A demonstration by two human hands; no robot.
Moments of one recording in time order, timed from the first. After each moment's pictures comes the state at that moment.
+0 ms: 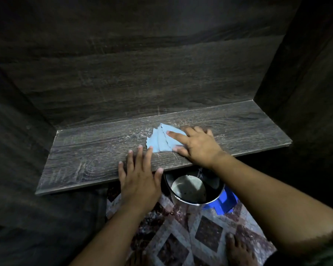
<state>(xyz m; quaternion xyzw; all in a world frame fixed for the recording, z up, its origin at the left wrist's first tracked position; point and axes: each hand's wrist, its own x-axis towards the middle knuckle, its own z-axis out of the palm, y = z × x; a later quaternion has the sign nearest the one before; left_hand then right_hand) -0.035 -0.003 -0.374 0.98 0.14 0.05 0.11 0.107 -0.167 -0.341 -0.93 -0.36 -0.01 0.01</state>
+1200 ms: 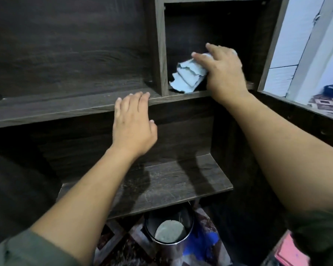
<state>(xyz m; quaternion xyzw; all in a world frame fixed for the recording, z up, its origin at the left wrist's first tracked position) 0.019 -0.101 -0.049 0.94 0.01 0.33 0.00 0.152 -0.310 0.011 -0.88 -0.25 -0.40 0.11</state>
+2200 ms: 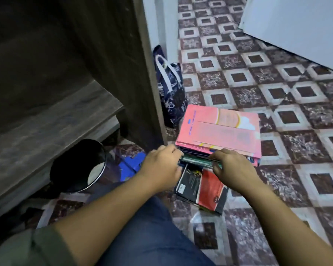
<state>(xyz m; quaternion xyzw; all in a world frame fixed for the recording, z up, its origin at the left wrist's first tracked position) -0.076 -0.391 -0.309 0.92 -0.38 -0.10 0.06 -0.153 -0.595 -0.340 -0.98 0.10 0.08 0.15</state>
